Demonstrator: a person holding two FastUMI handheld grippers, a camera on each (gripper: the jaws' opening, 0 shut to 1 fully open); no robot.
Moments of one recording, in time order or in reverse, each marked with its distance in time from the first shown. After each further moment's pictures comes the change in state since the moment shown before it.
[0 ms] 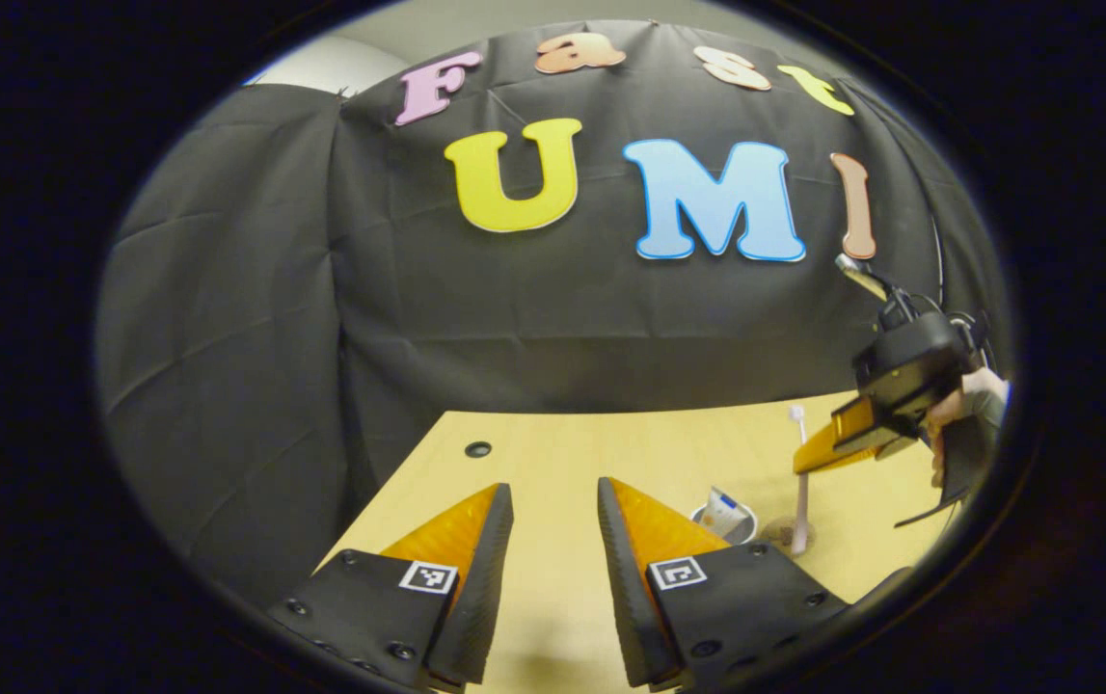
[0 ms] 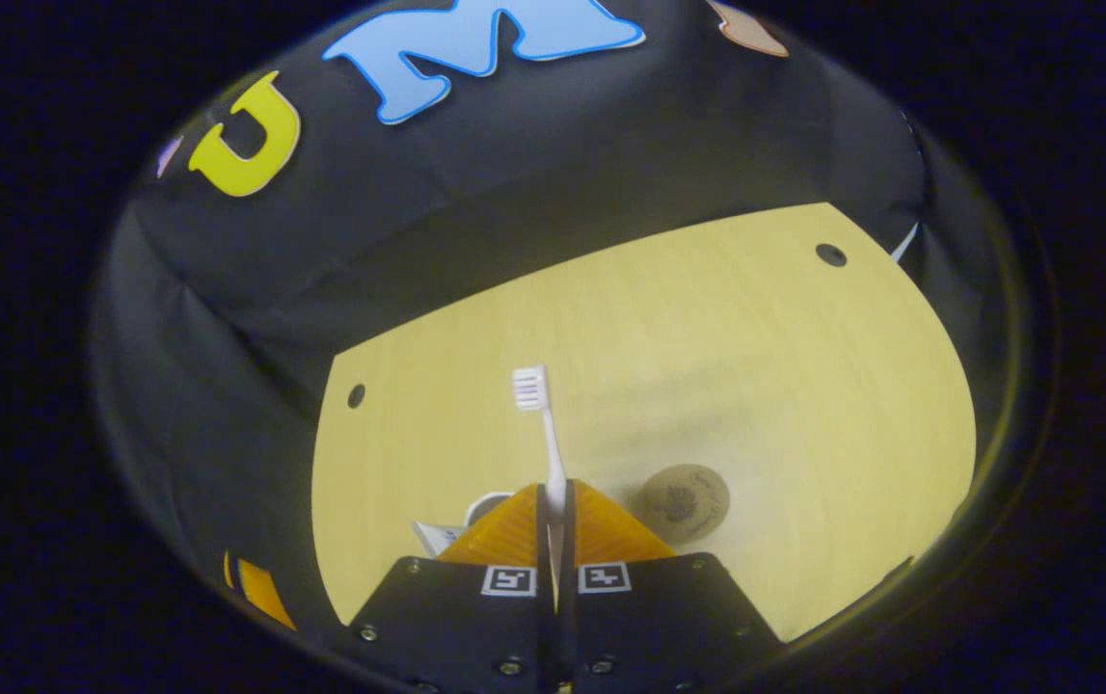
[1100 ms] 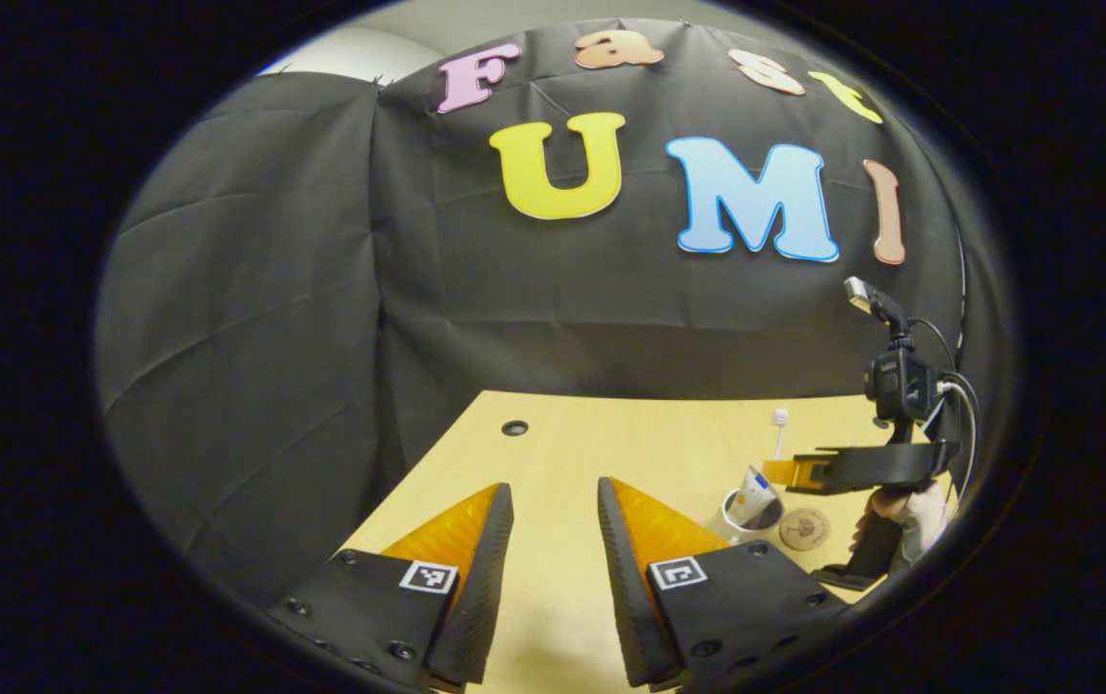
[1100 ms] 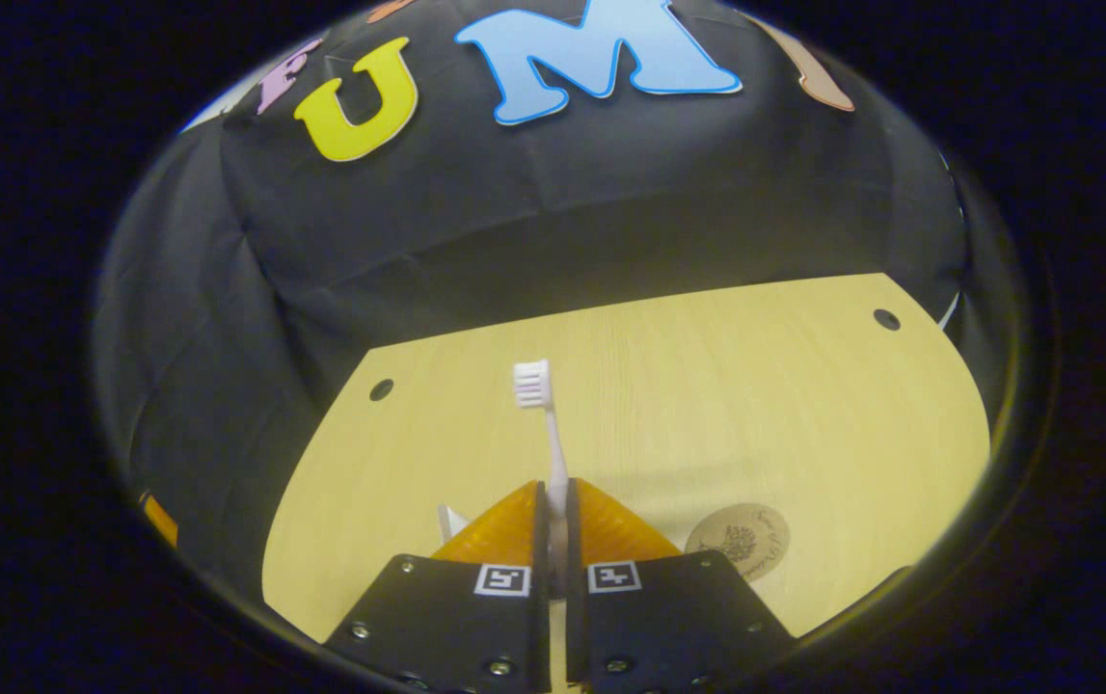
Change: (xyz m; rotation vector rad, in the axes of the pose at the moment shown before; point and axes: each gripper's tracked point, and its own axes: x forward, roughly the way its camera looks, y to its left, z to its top) left arm -0.023 0.020 -0.011 -0.045 0.032 0.064; right arm 0.049 0.026 -0.054 -0.227 -0.195 0.047
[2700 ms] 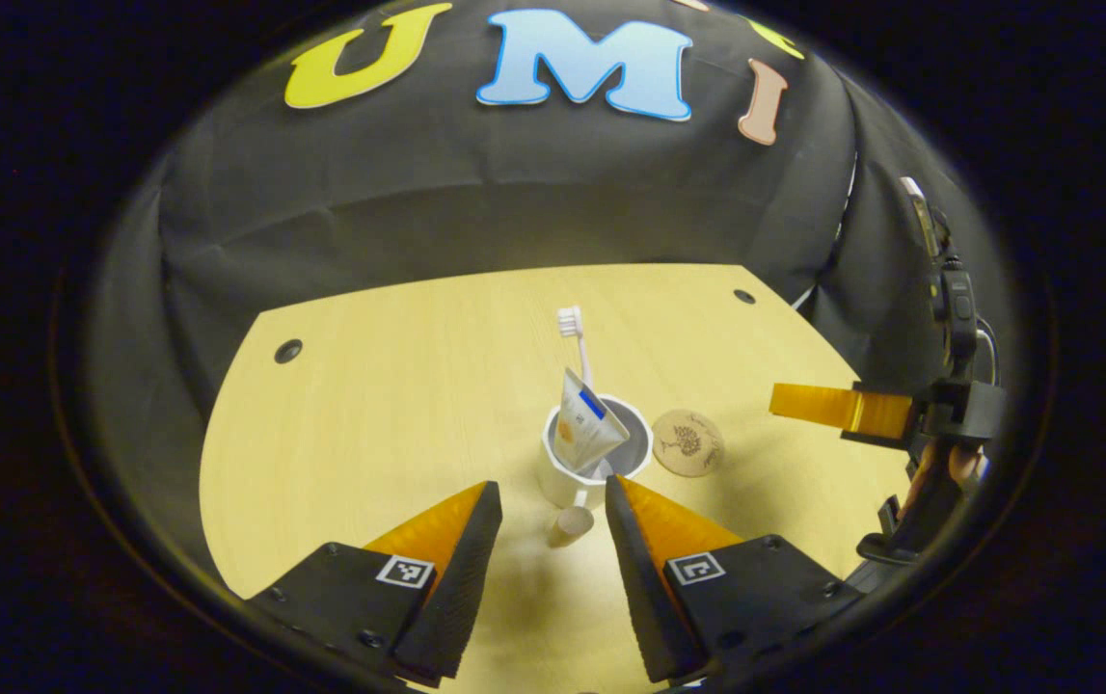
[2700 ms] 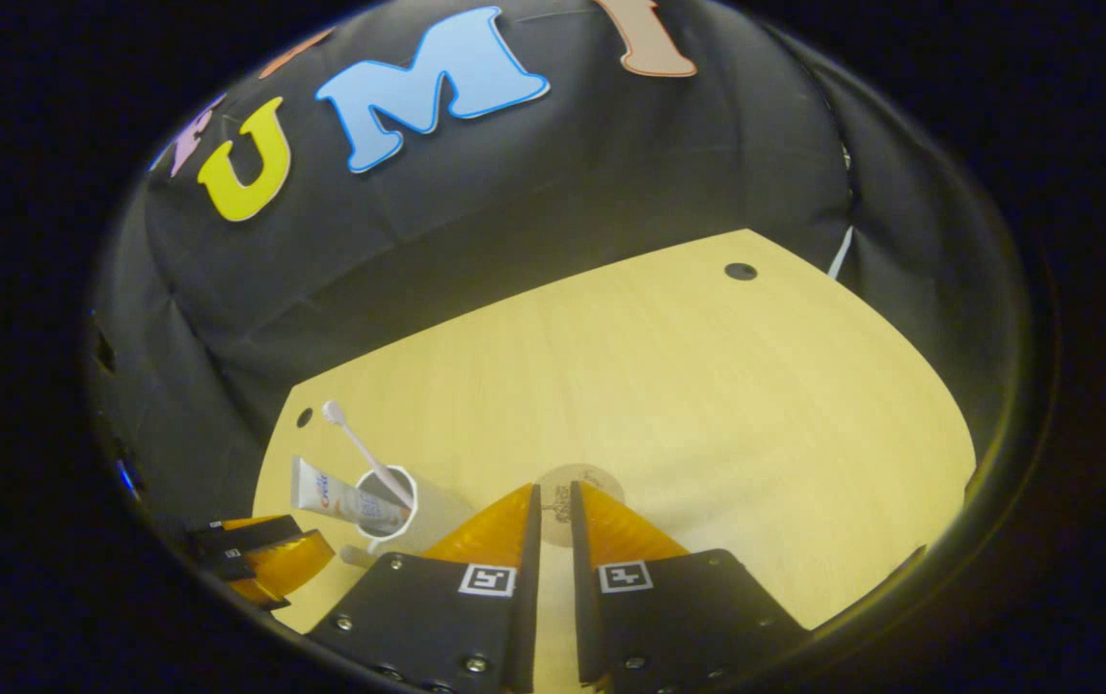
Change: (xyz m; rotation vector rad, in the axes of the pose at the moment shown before) left arm 0.082 -0.161 -0.124 0.166 0.462 -0.515; right arm -0.079 -0.141 -0.026 0.235 -0.026 -0.204
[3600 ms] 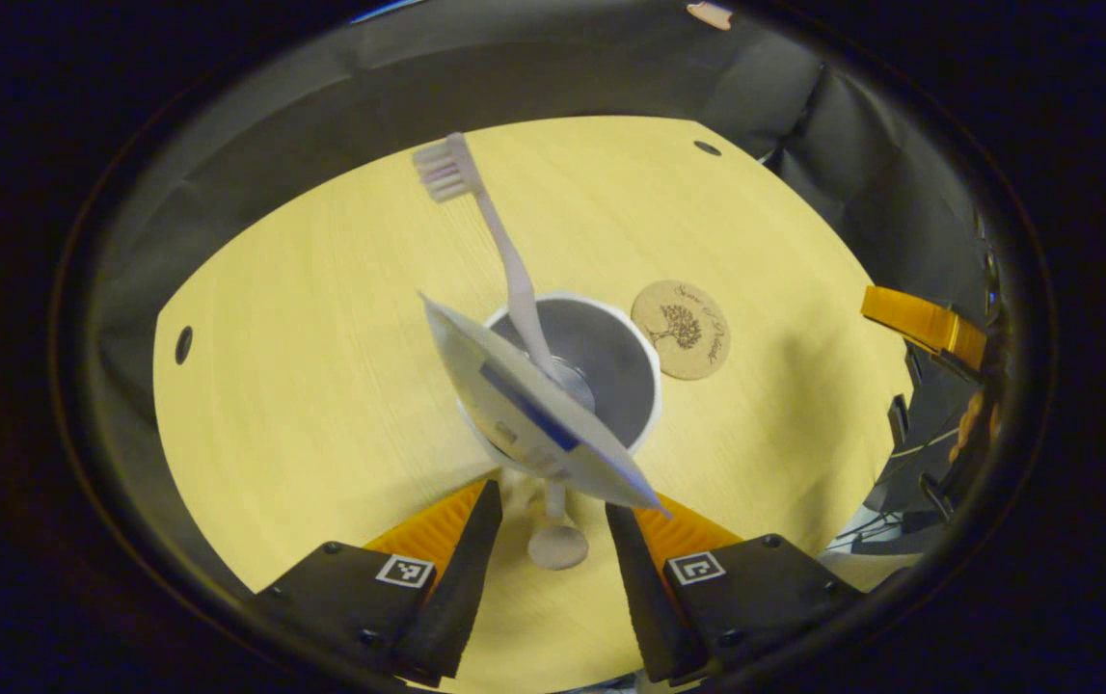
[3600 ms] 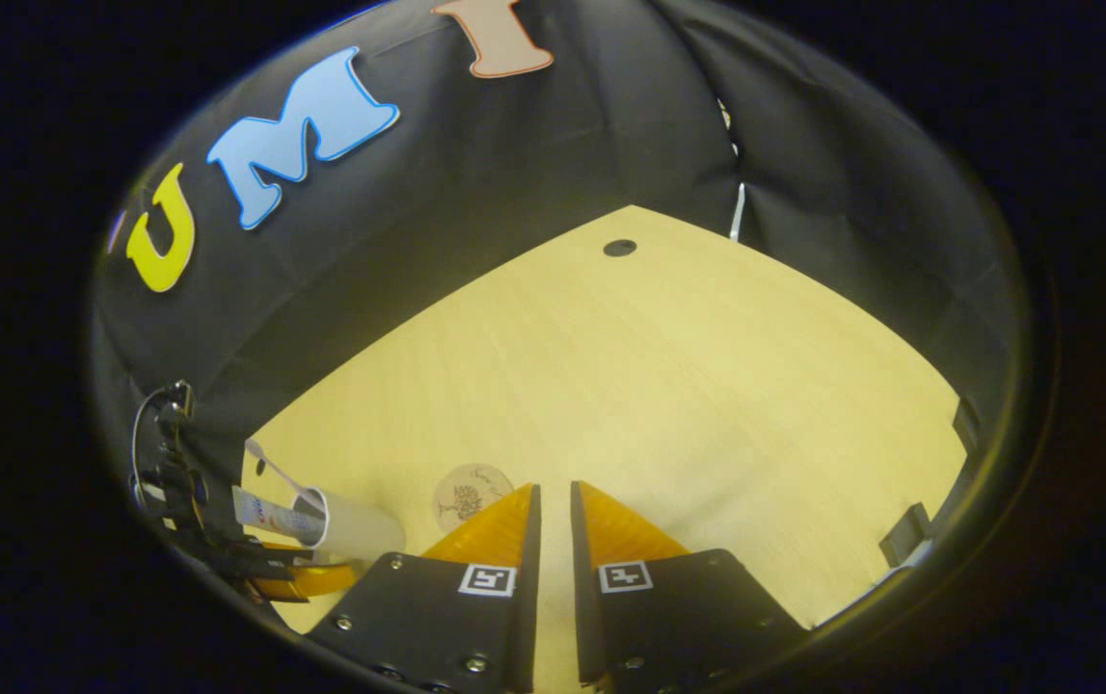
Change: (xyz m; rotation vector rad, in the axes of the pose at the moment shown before) left arm 0.064 -0.010 -0.058 0.189 0.470 -0.116; right arm -0.019 -0.087 -0.014 0.207 0.000 -0.148
